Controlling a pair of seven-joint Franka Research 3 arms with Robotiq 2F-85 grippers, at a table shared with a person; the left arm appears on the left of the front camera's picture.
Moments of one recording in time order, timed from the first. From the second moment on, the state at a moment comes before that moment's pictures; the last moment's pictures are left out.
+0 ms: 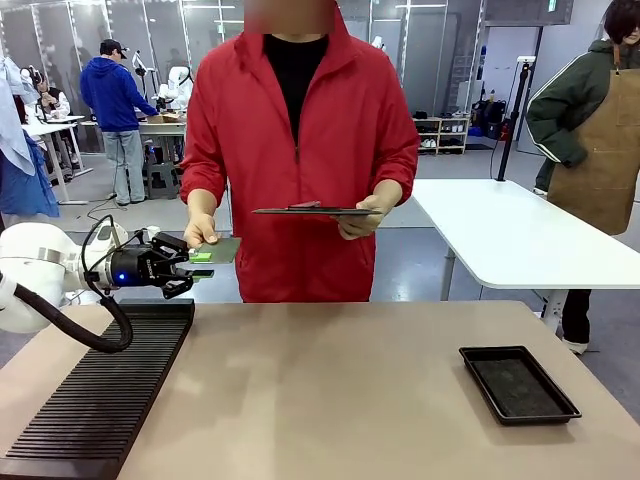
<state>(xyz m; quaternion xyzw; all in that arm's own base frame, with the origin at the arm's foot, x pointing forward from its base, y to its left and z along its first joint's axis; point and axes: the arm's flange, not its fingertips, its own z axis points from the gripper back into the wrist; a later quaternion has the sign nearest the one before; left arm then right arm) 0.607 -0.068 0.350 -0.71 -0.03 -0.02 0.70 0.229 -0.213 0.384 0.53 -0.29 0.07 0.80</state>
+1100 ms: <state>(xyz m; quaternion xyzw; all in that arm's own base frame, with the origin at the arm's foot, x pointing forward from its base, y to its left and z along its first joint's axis) 0.604 -0.068 0.344 -0.71 -0.02 -0.01 0.70 0.229 -0.213 0.384 0.53 -0.29 0.07 0.80</state>
